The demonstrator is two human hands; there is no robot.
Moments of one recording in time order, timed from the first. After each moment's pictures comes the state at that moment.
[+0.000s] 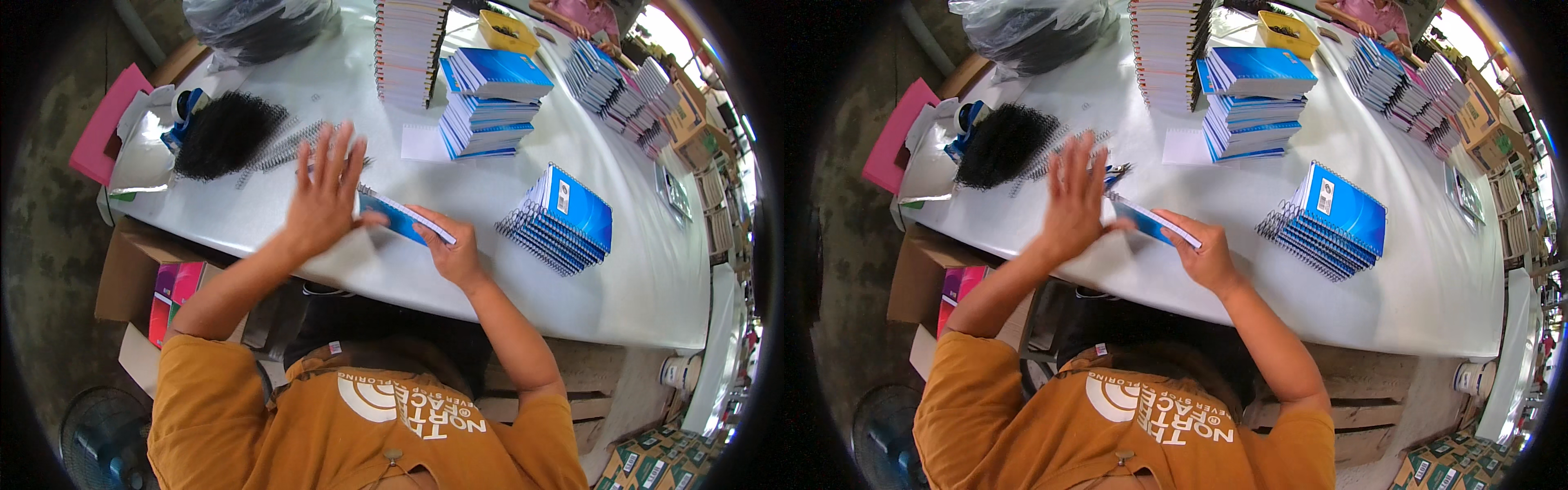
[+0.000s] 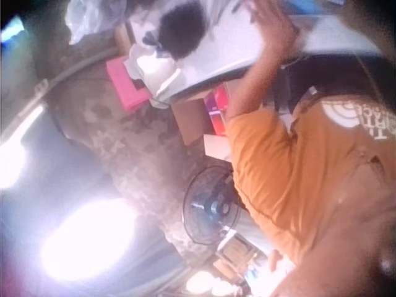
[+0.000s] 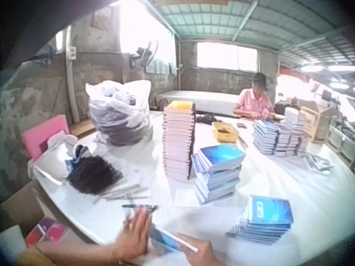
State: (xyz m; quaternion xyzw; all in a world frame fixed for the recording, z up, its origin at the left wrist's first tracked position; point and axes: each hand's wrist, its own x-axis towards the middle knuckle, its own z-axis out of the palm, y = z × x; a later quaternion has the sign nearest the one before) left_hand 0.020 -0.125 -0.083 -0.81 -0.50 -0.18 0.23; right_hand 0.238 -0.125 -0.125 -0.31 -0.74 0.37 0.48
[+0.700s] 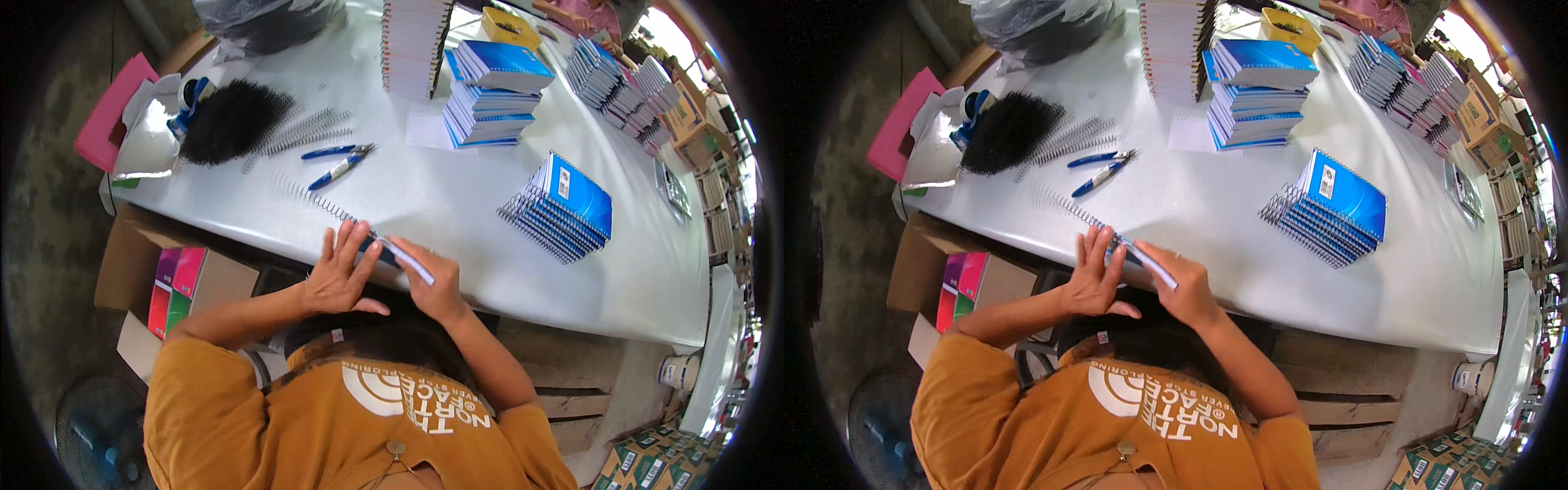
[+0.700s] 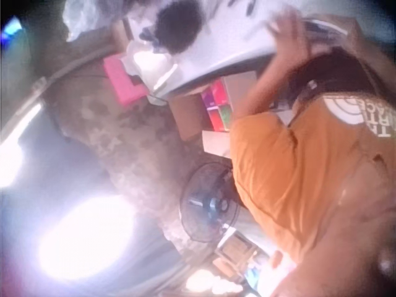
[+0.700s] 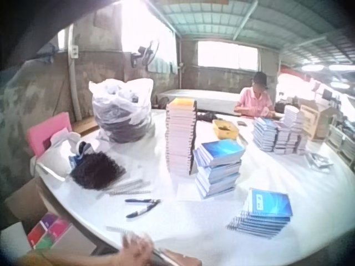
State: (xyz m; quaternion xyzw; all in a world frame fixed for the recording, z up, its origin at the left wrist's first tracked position) left_hand 0.018 -0.221 -0.163 -0.89 -0.36 -0.23 0.16; right_hand 0.218 -0.194 -0.136 -0.31 -0.76 0.30 0.49
